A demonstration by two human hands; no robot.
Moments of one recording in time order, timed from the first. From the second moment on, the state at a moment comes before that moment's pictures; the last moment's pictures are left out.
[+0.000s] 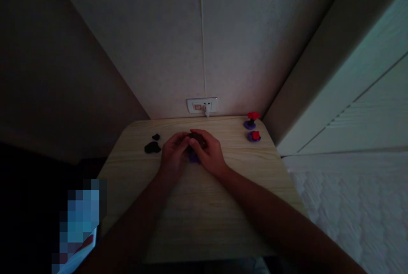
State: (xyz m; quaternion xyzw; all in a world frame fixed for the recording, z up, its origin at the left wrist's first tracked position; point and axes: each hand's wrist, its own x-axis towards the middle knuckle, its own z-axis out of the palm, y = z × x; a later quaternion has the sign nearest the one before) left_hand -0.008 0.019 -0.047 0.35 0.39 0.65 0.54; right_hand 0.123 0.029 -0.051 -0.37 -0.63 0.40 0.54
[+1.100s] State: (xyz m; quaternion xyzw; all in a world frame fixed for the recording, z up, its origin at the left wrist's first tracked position) left_hand -0.010 0.019 -0.048 0.38 0.41 0.63 0.54; right_hand 0.123 0.031 -0.055 -0.40 -0.59 0.40 0.58
